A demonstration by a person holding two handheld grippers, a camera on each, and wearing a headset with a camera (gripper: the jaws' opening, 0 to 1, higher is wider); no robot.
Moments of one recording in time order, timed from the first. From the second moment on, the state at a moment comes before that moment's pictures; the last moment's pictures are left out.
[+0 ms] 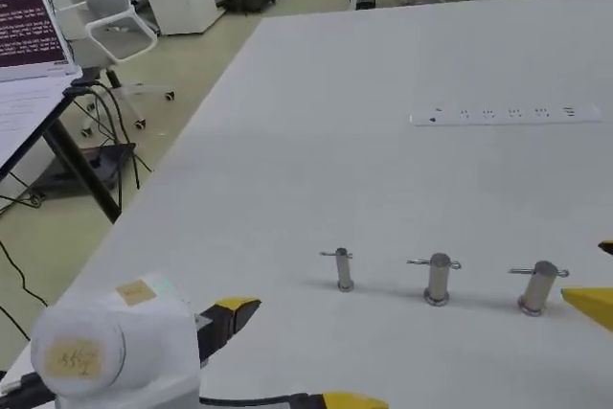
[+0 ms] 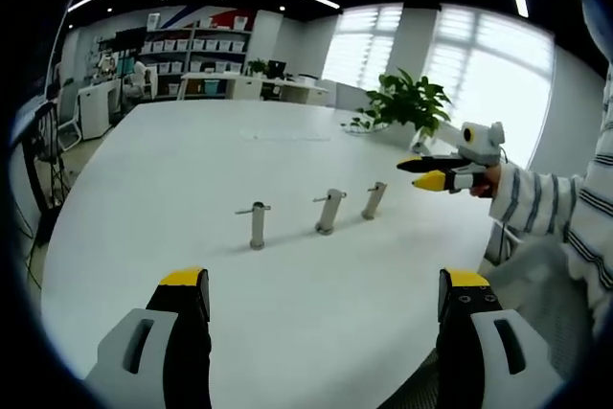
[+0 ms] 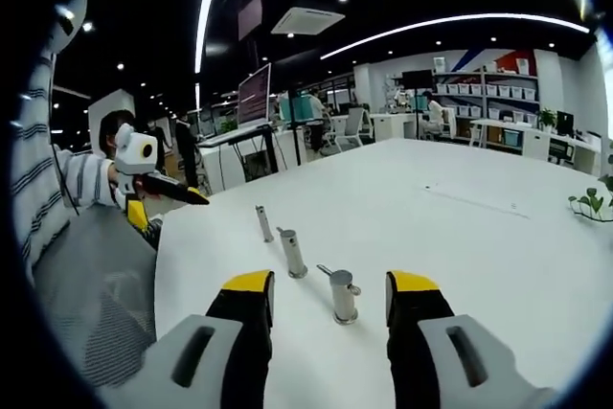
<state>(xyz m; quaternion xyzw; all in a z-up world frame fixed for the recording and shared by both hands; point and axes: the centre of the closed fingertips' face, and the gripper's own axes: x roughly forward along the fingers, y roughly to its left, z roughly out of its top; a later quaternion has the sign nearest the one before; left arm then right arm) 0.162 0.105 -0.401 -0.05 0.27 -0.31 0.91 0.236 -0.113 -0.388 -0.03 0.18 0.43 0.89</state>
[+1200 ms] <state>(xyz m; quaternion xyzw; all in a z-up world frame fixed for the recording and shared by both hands) 0.158 0.128 -0.385 -0.12 0.27 -0.29 0.91 0.184 -0.110 -0.388 0.11 0.29 0.30 0.91</state>
